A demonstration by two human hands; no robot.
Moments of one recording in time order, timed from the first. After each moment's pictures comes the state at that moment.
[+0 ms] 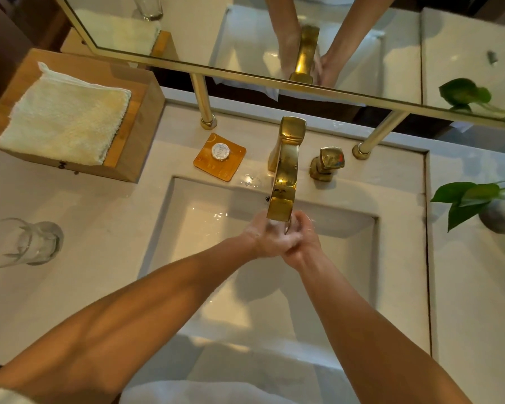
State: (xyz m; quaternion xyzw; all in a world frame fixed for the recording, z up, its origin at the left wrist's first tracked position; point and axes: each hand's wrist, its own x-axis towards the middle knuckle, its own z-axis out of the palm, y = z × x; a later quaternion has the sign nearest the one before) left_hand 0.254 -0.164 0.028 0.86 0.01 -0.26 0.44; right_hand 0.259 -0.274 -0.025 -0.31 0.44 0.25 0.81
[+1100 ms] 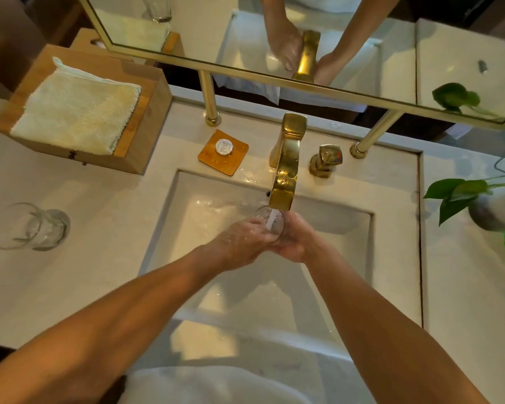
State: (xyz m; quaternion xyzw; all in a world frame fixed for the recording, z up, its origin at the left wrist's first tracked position) left_hand 0.220 -0.108 -0.002 0.90 -0.39 -0.06 0.17; right_hand 0.254 -0.275 0.006 -0.45 0.28 0.43 0.73
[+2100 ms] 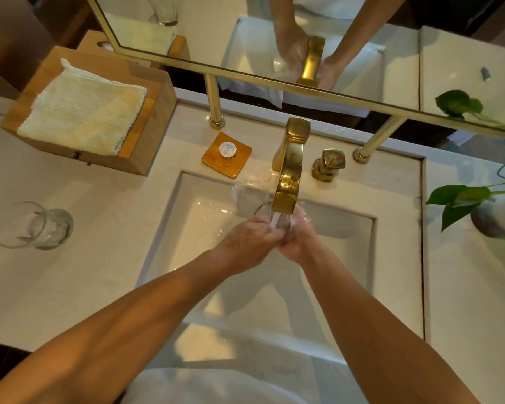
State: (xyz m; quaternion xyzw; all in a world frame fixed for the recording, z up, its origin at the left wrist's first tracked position) left_hand 0.217 -0.122 0.007 0.93 -0.31 -0.04 0.16; right_hand 0.258 -0.268 -0.002 -0.47 0.32 0.33 0.76
